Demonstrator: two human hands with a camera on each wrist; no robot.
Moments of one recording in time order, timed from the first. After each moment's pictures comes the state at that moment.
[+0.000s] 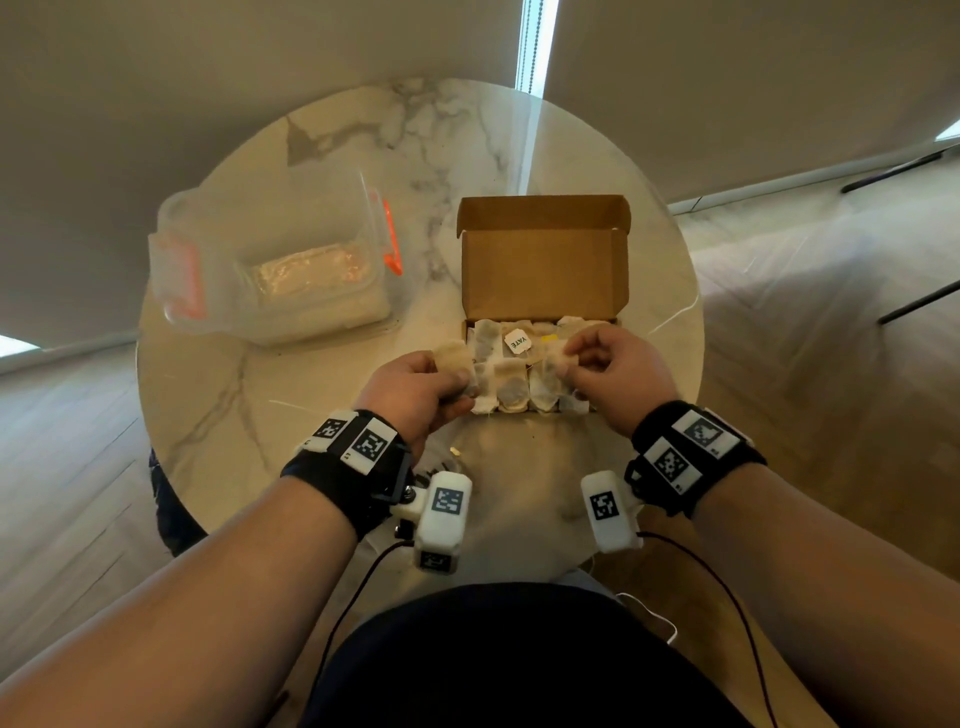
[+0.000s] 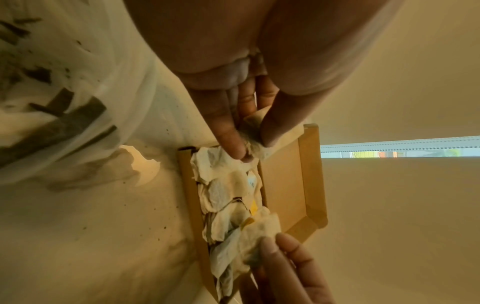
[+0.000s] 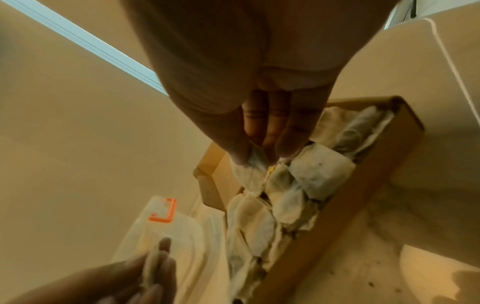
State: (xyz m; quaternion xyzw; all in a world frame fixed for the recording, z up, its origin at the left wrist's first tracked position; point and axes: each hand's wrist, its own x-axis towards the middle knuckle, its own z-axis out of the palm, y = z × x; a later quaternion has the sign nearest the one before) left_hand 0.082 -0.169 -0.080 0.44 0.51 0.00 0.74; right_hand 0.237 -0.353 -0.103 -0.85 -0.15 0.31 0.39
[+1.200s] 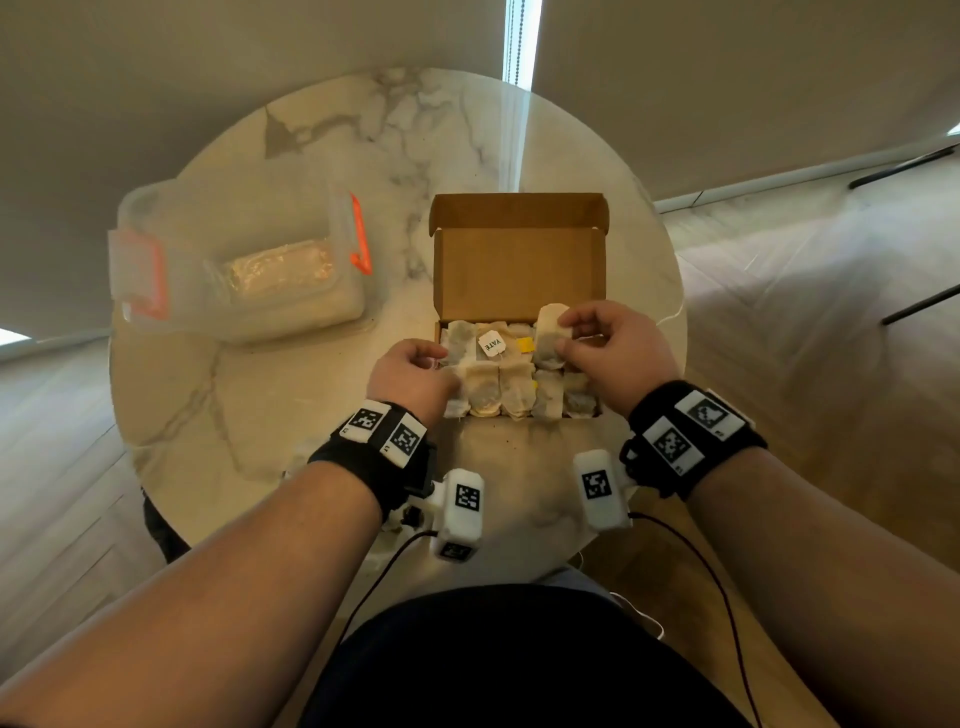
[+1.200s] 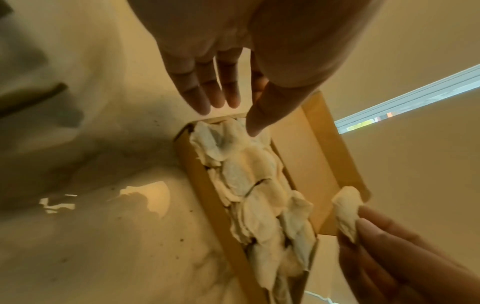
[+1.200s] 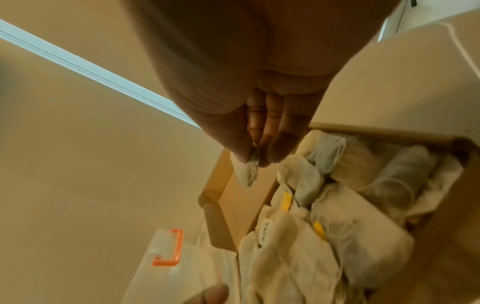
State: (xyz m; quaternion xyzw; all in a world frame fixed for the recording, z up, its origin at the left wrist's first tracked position) left_hand 0.116 -0.189 -0.104 0.67 0.54 -0.02 0.51; right_hand 0.273 -0.360 -0.094 -0.84 -0.16 0.29 0.42
